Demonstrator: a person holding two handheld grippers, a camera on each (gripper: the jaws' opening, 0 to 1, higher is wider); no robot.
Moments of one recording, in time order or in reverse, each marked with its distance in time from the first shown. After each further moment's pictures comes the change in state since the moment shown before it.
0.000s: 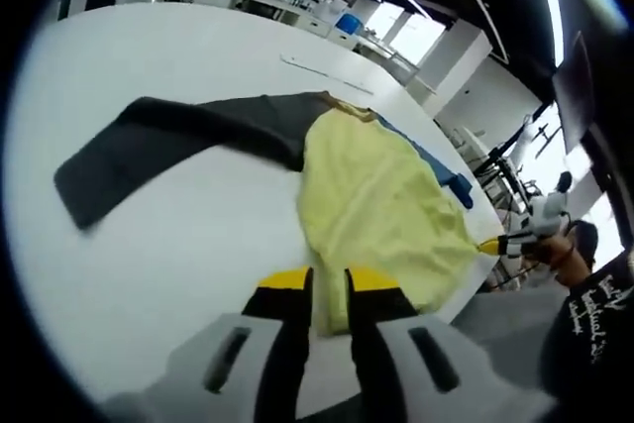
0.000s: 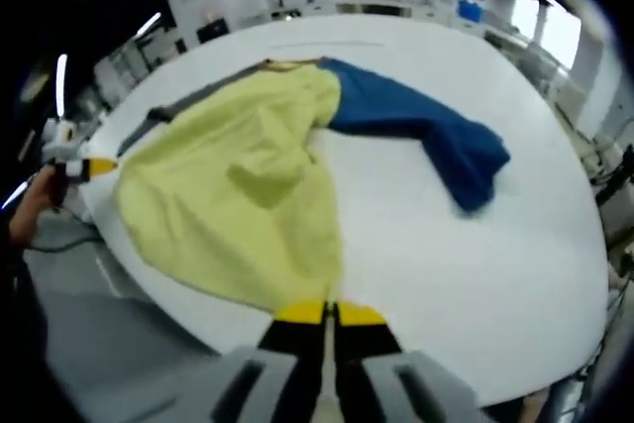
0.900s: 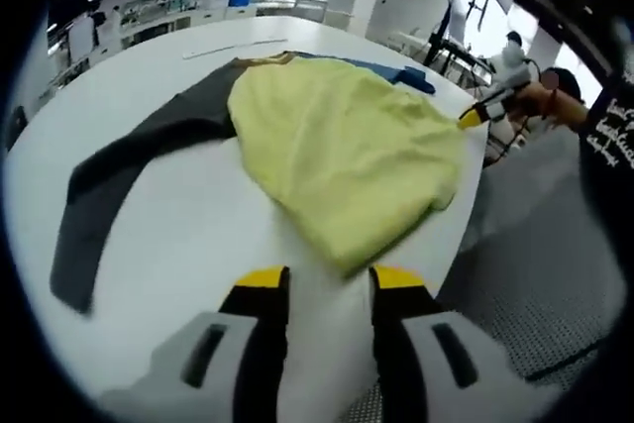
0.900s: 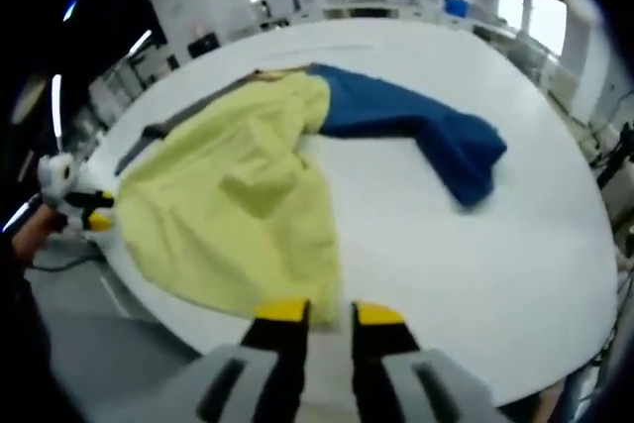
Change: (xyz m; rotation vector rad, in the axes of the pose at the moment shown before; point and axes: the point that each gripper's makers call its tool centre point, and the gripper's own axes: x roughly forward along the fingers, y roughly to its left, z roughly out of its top) left arm 0.018 -0.016 -0.044 0.496 0.198 -0.102; right arm 0.008 -0.005 0.005 0.068 -0.042 0.007
